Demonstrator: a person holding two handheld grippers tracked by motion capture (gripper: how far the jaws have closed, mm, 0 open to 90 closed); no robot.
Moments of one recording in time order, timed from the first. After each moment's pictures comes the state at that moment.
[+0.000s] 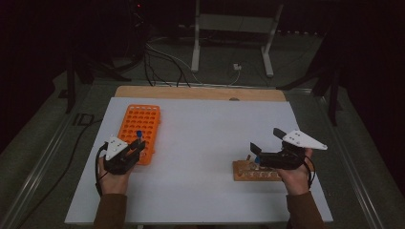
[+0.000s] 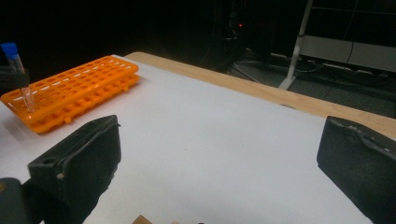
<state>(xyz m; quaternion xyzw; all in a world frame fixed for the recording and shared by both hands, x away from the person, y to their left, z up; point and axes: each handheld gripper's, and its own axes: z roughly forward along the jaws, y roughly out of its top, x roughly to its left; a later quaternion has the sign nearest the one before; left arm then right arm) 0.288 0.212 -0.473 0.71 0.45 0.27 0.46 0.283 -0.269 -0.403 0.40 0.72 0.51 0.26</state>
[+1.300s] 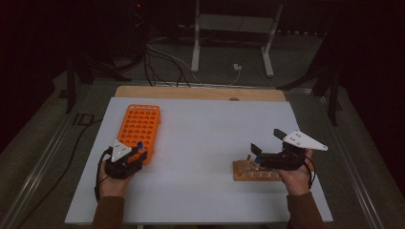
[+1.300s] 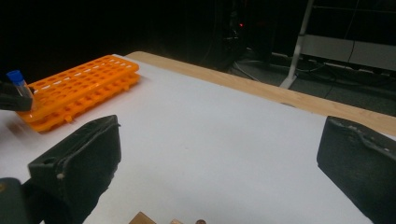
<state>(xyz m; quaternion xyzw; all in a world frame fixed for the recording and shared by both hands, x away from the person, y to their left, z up) 0.286 0.215 -0.489 0.74 0.46 0.25 0.41 0.283 -0.271 -0.405 0.40 0.72 0.51 0.26</state>
